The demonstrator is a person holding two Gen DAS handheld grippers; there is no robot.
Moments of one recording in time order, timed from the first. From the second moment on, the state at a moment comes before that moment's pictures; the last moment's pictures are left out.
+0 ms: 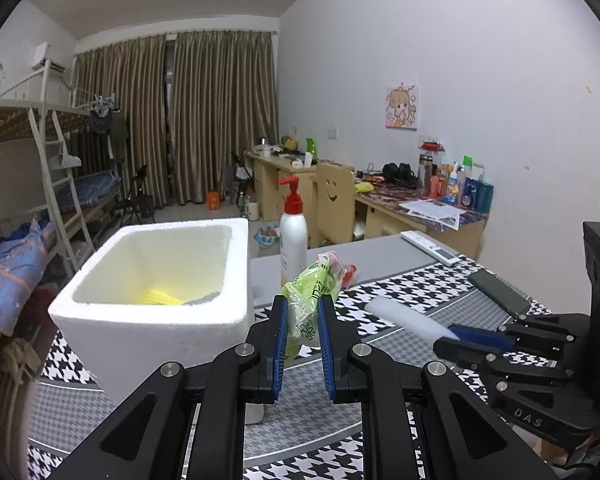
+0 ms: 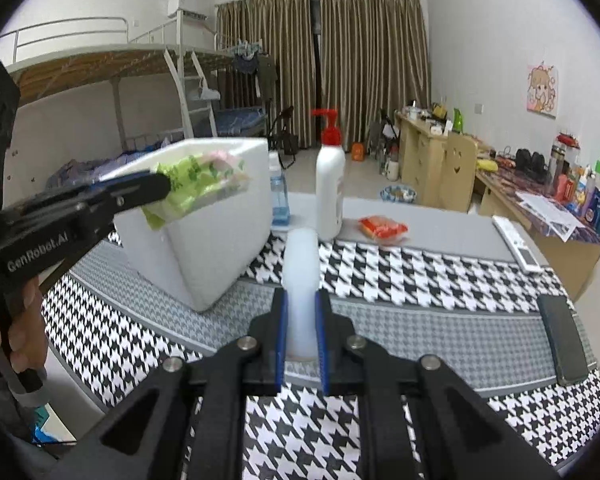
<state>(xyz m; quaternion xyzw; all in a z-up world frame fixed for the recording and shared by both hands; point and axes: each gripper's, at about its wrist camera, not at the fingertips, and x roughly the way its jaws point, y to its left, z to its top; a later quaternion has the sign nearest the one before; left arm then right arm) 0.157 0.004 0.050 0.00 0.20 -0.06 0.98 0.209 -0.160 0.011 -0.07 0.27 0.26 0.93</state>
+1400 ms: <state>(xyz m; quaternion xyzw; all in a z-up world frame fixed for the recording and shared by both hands) 0.182 0.050 0.086 0.00 0.17 0.05 0.98 0.238 -0.127 0.065 -0.04 0.21 0.31 0.93</state>
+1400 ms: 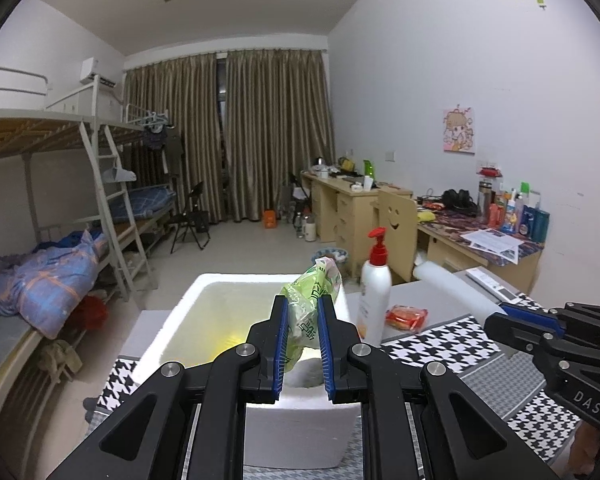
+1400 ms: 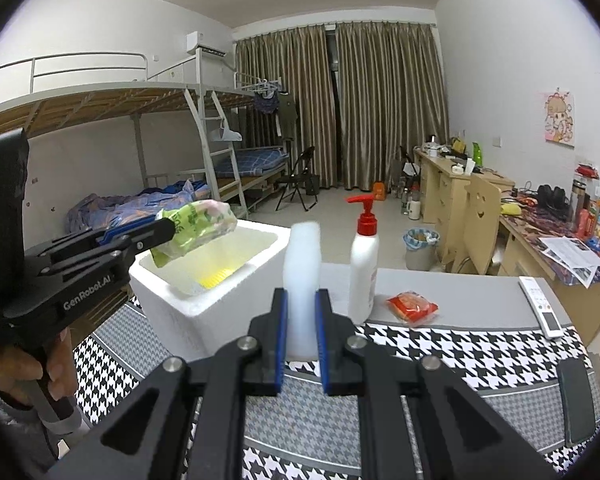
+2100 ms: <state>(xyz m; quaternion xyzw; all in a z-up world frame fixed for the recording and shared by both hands) 0.201 0.089 0.078 0.00 0.19 0.09 0.98 0.251 -0.068 0.072 -0.05 0.22 0.35 0.91</state>
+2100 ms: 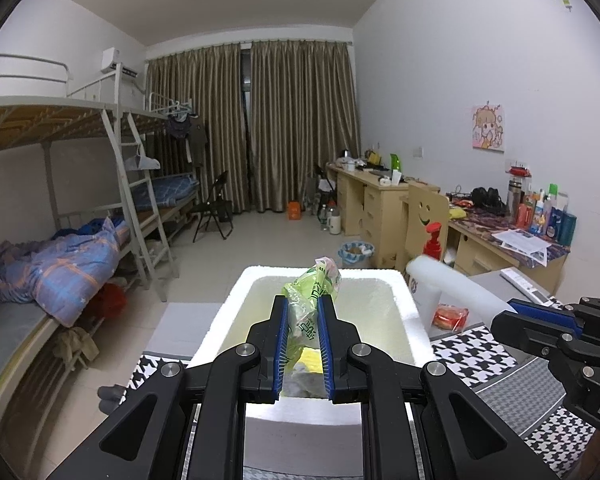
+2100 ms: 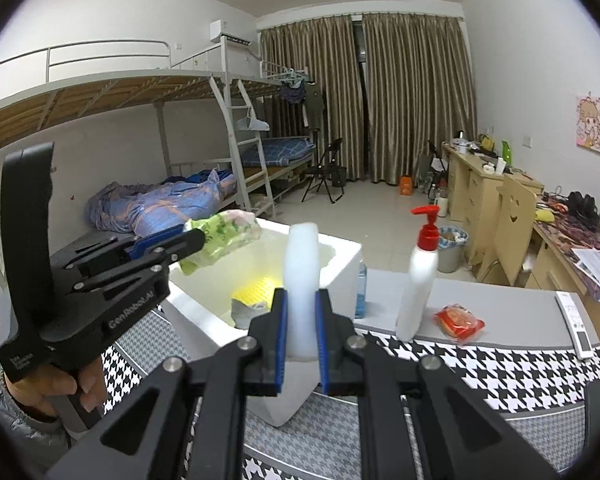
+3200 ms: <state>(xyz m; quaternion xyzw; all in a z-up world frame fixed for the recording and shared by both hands) 0.203 0.123 0.076 -0.03 0.17 0.12 0.98 0.262 -0.035 0.076 -0.07 0.23 0.36 0.90</state>
